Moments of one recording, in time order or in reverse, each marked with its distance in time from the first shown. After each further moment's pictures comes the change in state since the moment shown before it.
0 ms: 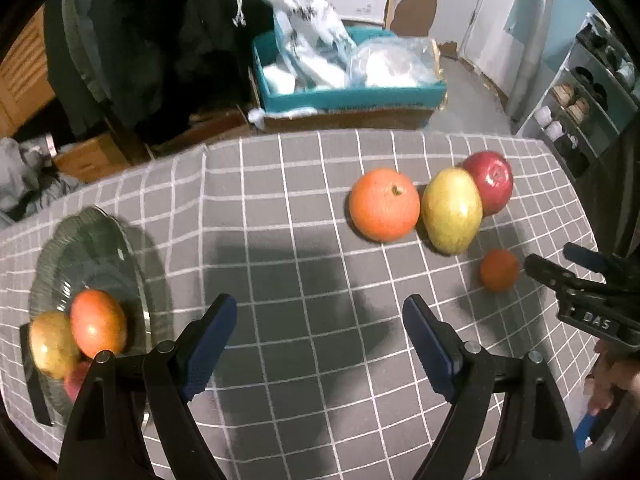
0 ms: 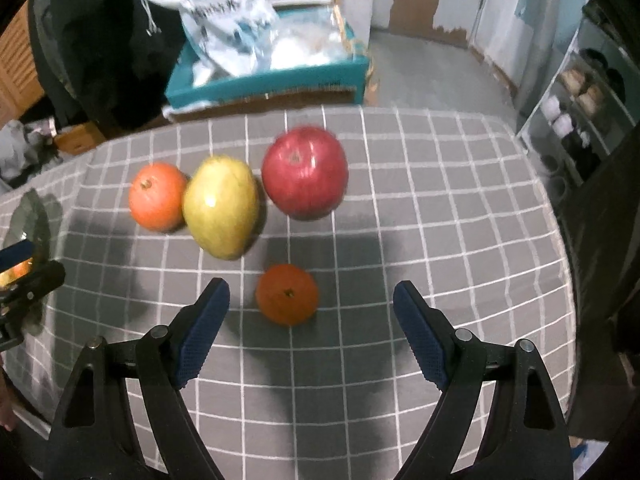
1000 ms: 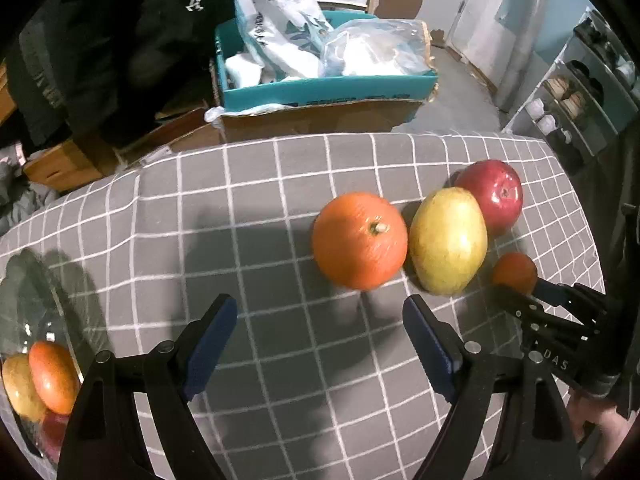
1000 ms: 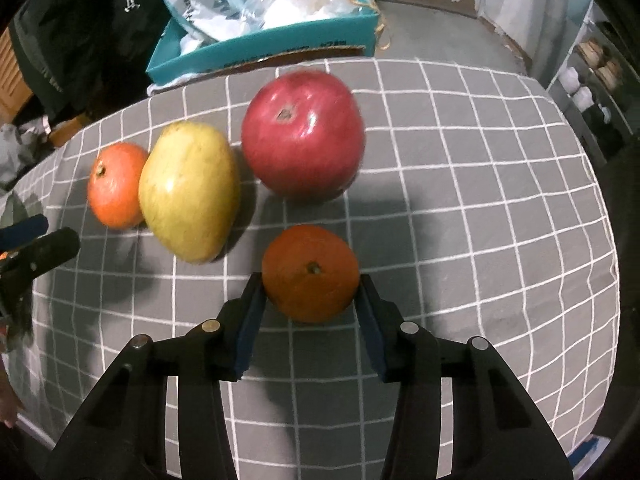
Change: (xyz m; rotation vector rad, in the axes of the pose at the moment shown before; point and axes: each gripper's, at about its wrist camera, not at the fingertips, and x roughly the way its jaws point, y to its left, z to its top) left arm 0.053 -0.024 0.043 0.031 0.037 -0.066; right arm 0.042 -0.006 0.009 0.022 0.048 0.030
